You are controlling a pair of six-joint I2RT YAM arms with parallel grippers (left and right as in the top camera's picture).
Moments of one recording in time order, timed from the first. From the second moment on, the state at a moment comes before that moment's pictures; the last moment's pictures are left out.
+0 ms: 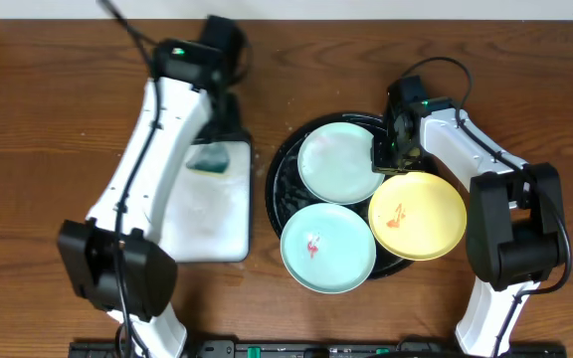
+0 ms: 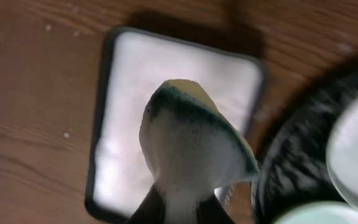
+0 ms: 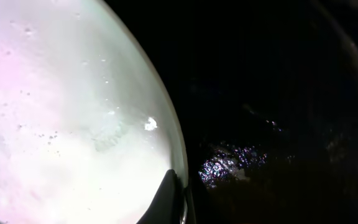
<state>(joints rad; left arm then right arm) -0.27 1.86 1.84 -1.42 -0.19 -0.47 0.23 2.03 1.39 -0.83 -0.13 0.26</state>
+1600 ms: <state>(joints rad) -0.10 1.87 1.40 -1.16 -0.08 -0.48 0.68 1.74 1.45 -0.81 0.83 -0.29</state>
